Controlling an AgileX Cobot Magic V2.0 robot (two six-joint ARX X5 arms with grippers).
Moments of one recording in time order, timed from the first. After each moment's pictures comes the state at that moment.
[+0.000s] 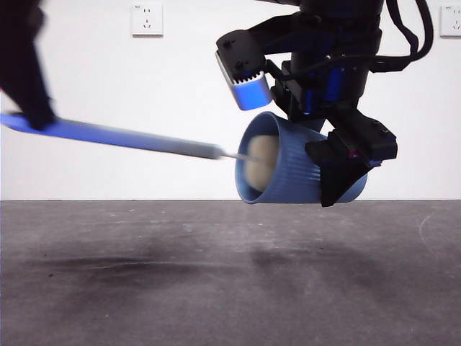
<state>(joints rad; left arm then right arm) -0.75 1.14 0.99 -0.96 0.04 0.27 0.89 1.54 1.04 -0.61 0.53 -1.03</state>
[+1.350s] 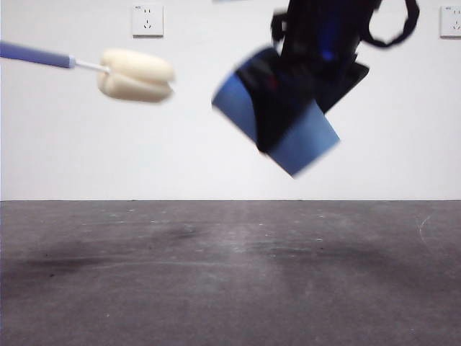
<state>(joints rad) -0.68 0.71 0.97 -1.19 -0.26 -0.08 0.89 1.40 1.04 -0.54 0.37 -0.18</state>
